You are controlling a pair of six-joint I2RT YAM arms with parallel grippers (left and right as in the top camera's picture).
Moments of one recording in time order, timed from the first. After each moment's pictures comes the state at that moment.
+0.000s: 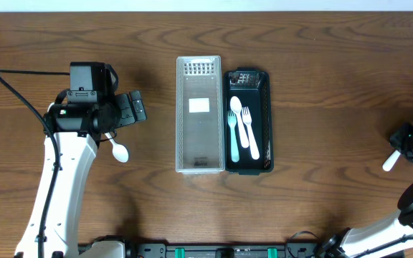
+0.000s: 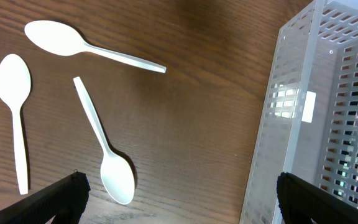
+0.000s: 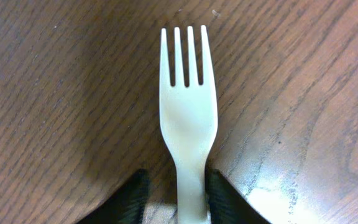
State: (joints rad) left arm -0.01 1.36 1.18 -0.89 0.05 -0.28; right arm -0.69 1.86 1.03 -0.36 0.00 0.17
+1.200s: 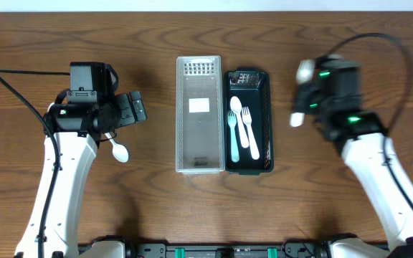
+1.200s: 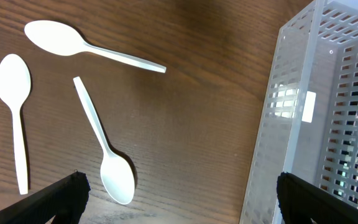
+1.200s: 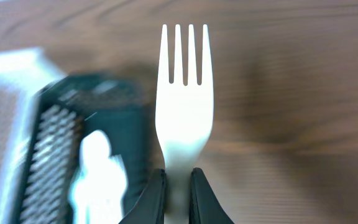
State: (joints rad) left arm -0.01 1.36 1.18 -0.89 0.05 -0.28; right arm 0.22 1.39 1.03 -0.43 -0.01 0.30
